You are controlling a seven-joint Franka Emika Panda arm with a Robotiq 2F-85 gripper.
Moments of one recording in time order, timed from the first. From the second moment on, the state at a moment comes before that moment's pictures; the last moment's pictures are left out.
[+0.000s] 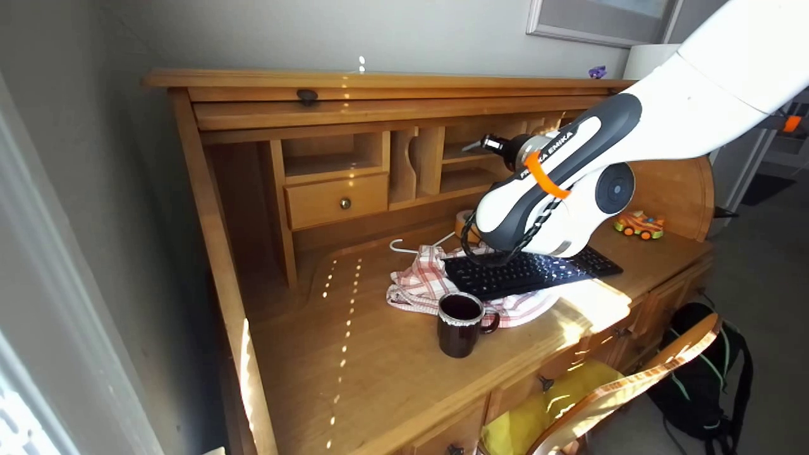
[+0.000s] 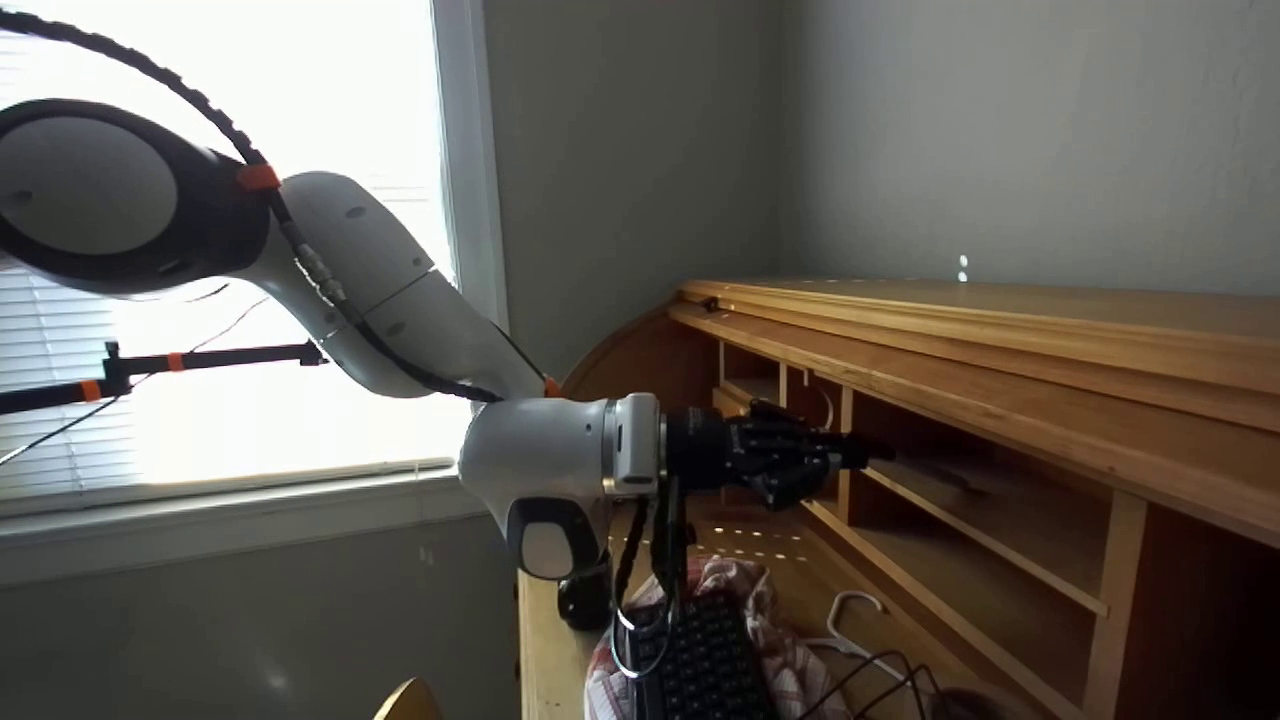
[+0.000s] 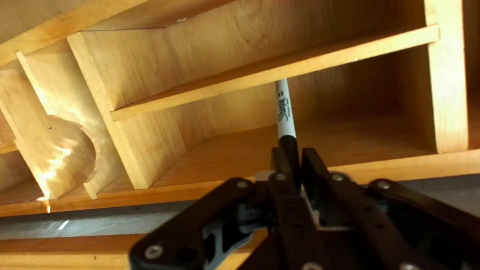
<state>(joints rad) 0.02 0.83 -0.14 -1.76 0.70 4.19 0.03</state>
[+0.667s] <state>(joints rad) 0.00 0.83 -0.11 -1.71 0.80 4.06 -0.09</state>
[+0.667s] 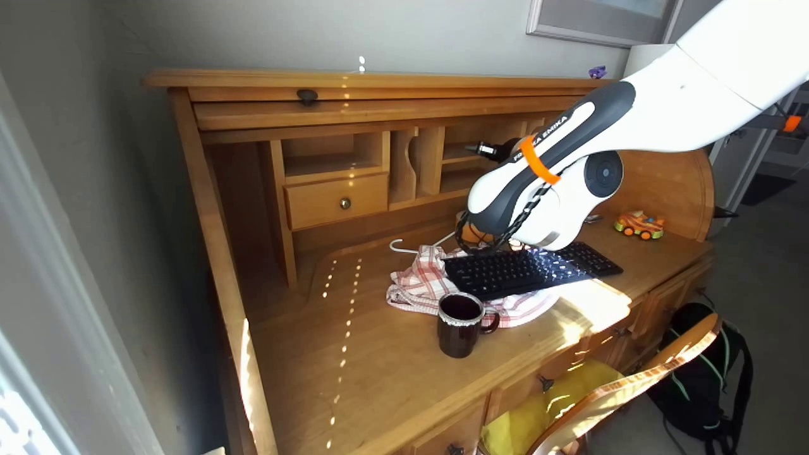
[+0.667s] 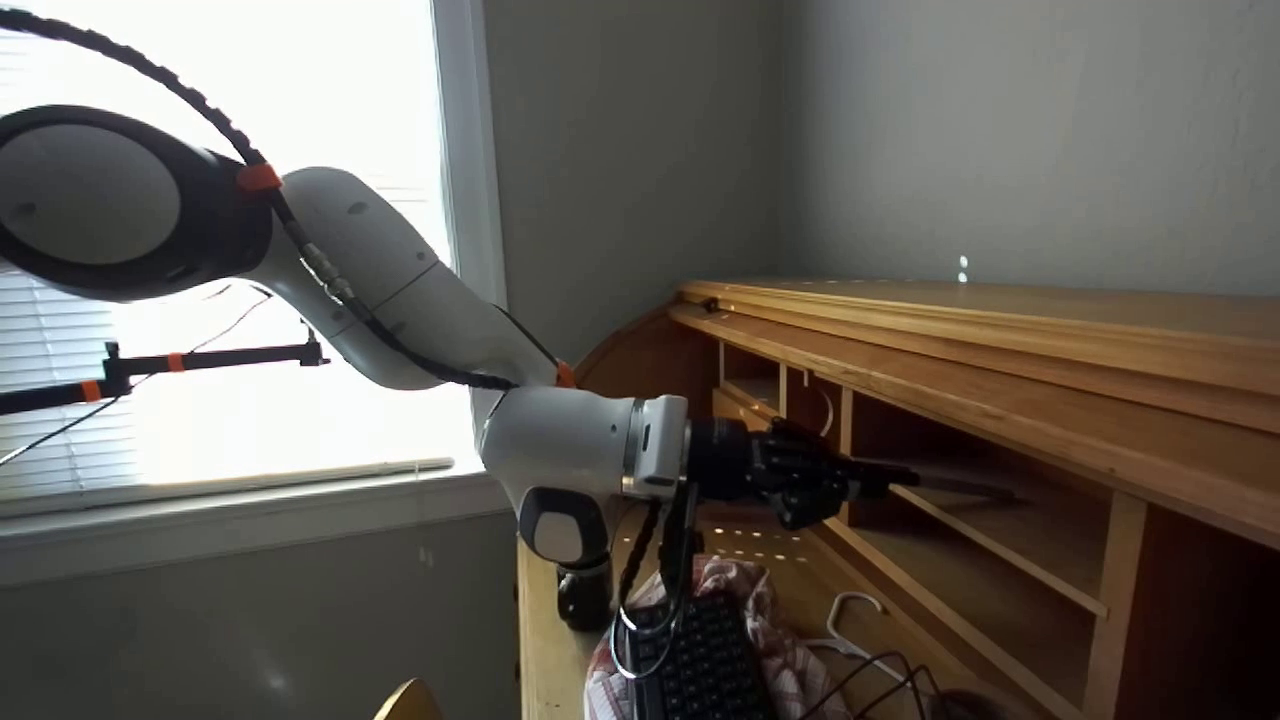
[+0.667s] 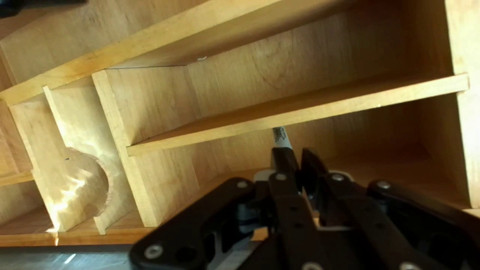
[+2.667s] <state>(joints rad) 0.01 0.85 -0.11 -1.47 1.28 3.84 -0.50</state>
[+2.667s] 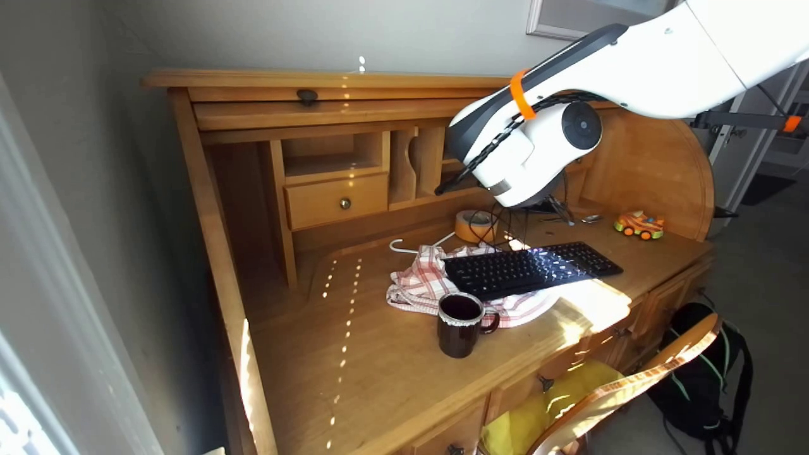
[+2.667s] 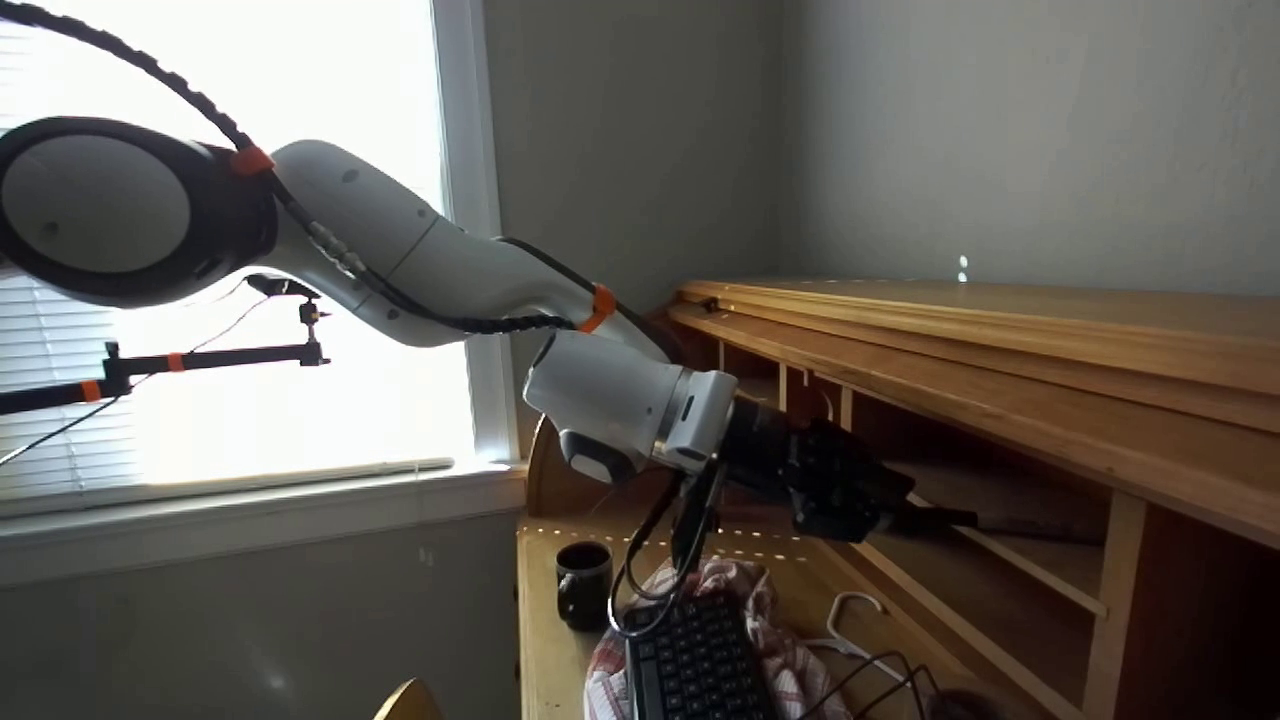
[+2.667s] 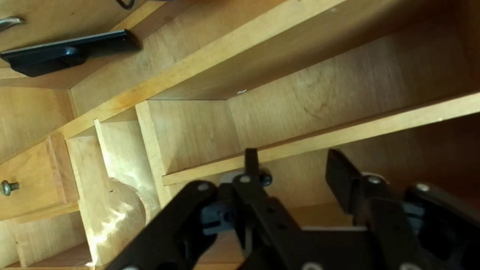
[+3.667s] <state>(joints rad) 0.03 0.54 0.15 -1.76 1.92 3.99 -1.14</state>
